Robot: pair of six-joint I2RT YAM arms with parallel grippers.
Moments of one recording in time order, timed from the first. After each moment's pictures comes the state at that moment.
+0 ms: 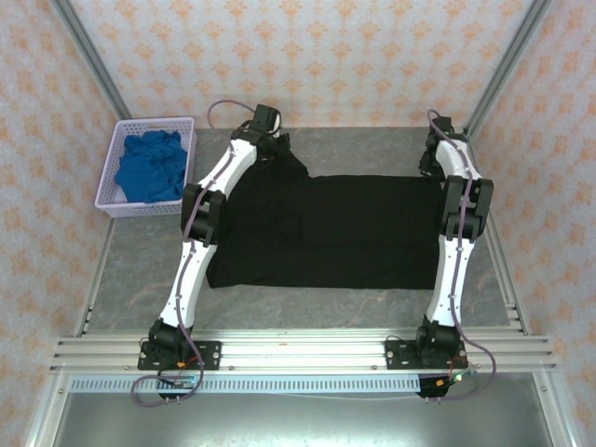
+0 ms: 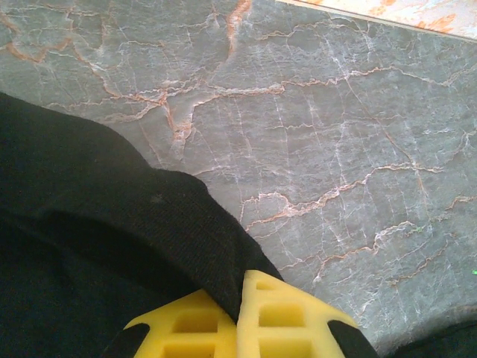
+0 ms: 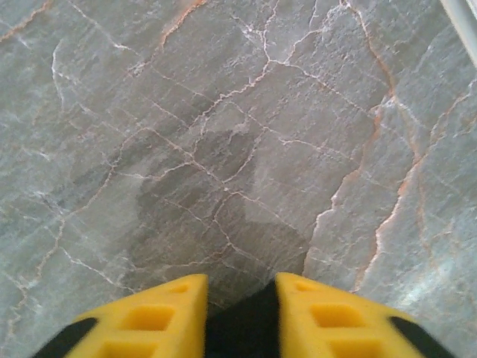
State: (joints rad) left arm -0.25 2.65 2.51 -0.73 0.17 -0.43; right arm -0.15 2.48 2.16 -0.89 0.24 0.35
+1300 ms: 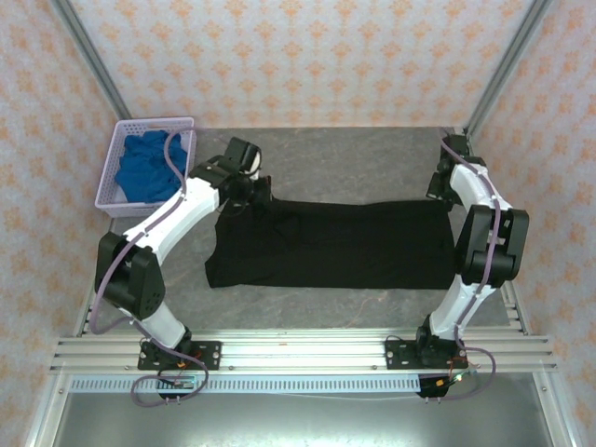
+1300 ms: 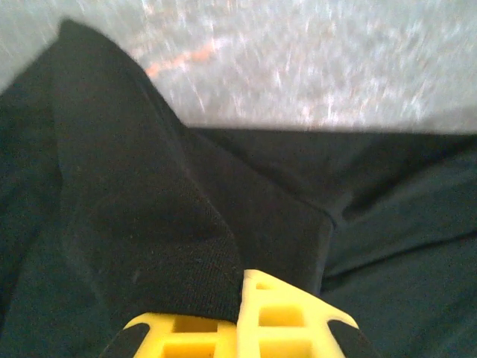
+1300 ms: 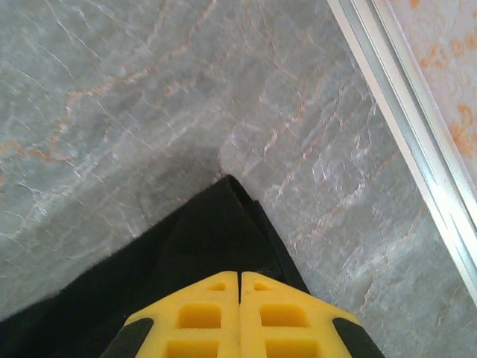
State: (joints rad) left arm -0.39 1.64 1.38 -0.76 0.13 -0.46; right arm -0.15 1.82 1.39 -0.78 0.27 0.27
